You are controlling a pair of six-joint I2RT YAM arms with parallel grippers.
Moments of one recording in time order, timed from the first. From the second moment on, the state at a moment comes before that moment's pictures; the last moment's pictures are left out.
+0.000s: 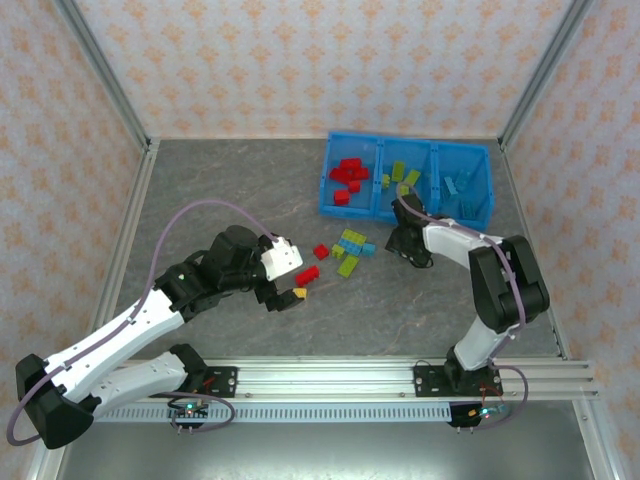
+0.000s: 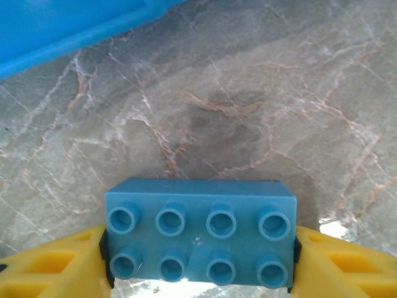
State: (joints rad) left arm -0.70 0.94 0.84 -0.57 0.20 0.38; right arm 0.32 1.67 0.94 -0.51 0.15 0.74
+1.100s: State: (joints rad) left arm -0.70 0.92 0.84 -0.57 0.16 0.38; right arm -0.06 1.82 1.54 -0.67 0.21 0.69
